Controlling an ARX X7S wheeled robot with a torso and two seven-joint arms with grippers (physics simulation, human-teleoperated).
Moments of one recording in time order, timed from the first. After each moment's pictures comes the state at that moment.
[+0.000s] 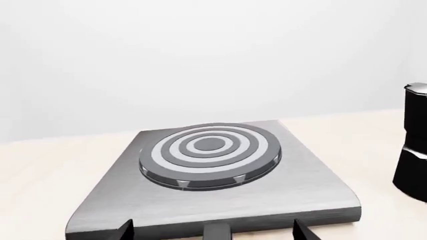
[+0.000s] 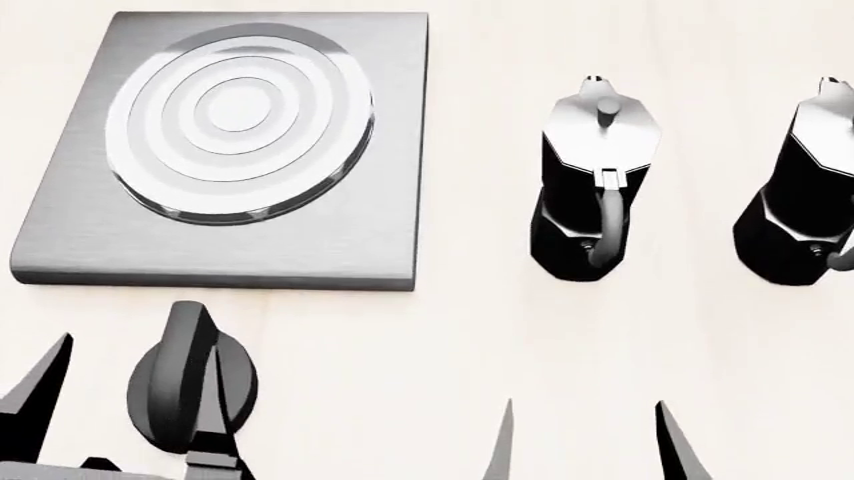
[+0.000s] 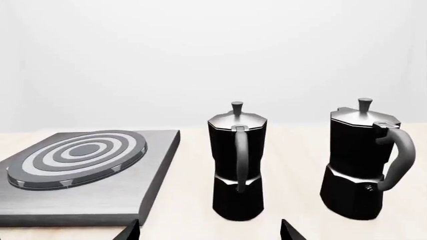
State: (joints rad) left arm -0.11 -0.27 0.37 0.32 -0.10 -0.05 -0.39; right arm -0.12 0.35 -0.26 -0.60 0.23 0.06 0.38
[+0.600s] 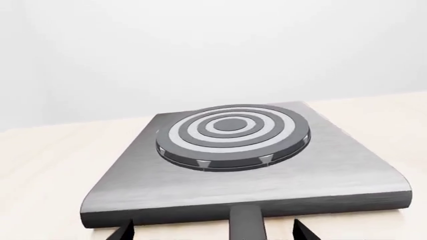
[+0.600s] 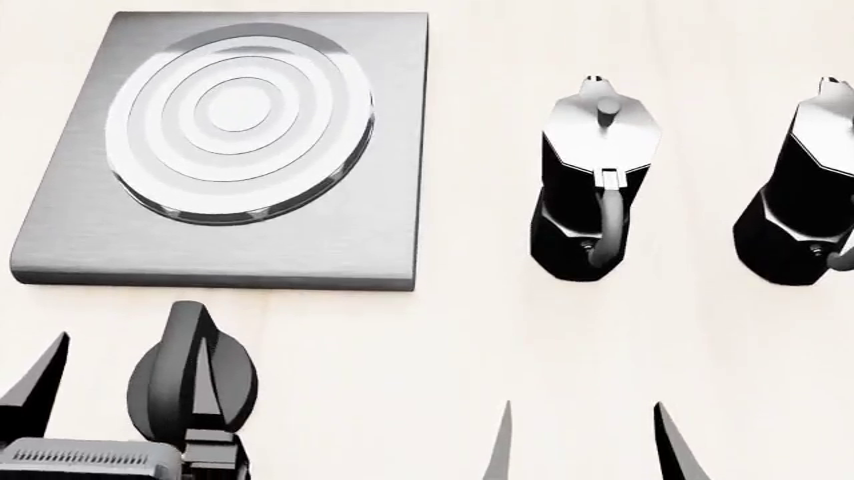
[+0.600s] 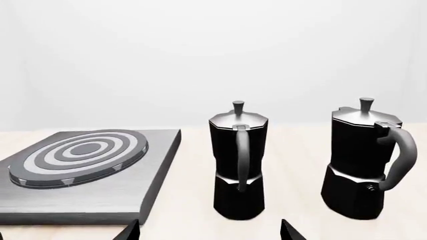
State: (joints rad) left arm -0.17 -0.25 0.36 0.14 -0.10 0.01 -0.41; right arm -0.12 0.36 -0.27 -0.59 0.23 0.05 0.39
